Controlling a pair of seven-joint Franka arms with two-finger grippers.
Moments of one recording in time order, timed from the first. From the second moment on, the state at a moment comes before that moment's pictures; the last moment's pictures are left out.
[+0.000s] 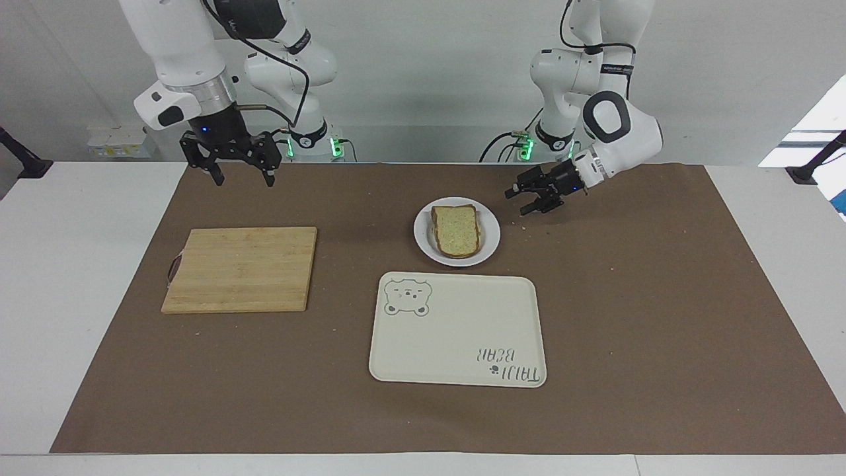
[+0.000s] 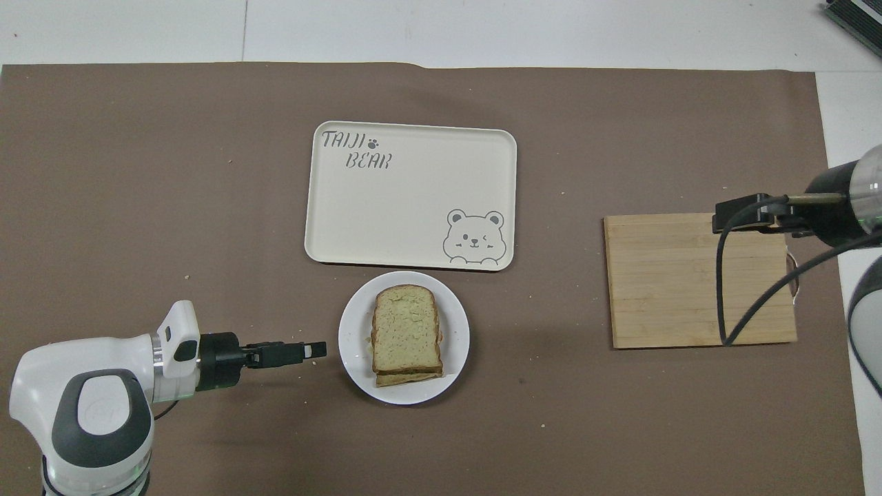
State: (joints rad) left arm -0.34 -0.23 0.14 -2.65 -1.28 2.19 0.72; right arm 0.16 -0.05 -0.10 -1.63 0.01 1.64 0.11
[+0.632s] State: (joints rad) left arm -0.36 -0.02 0.14 -2.69 -1.68 2.14 1.14; right arm 0.10 -0.05 -0.10 -1.61 0.00 1.63 0.04
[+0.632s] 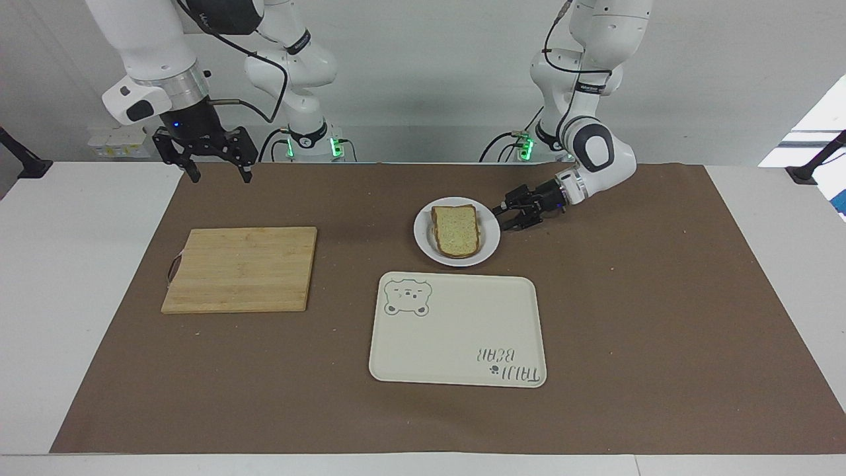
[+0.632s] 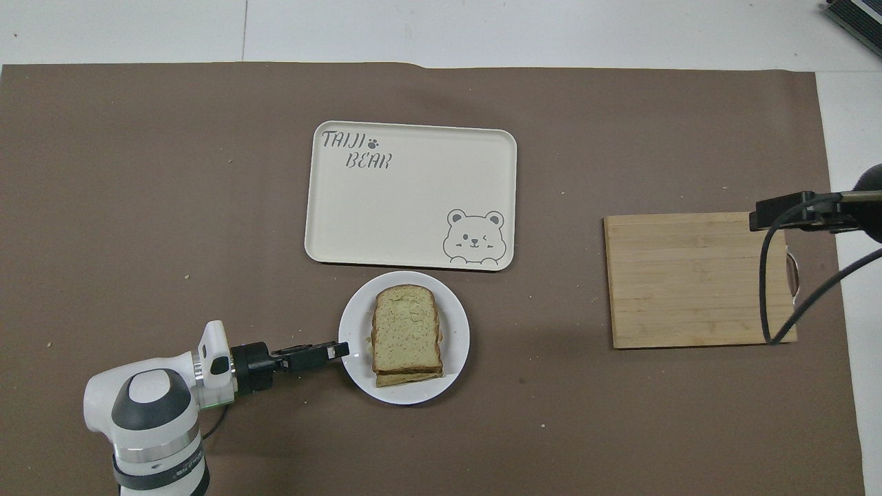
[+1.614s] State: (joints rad) left arm -0.37 0.00 0.14 -2.70 -1.75 2.07 1.15; right arm 0.11 -0.06 -0.09 -1.60 -0.04 1.61 0.00
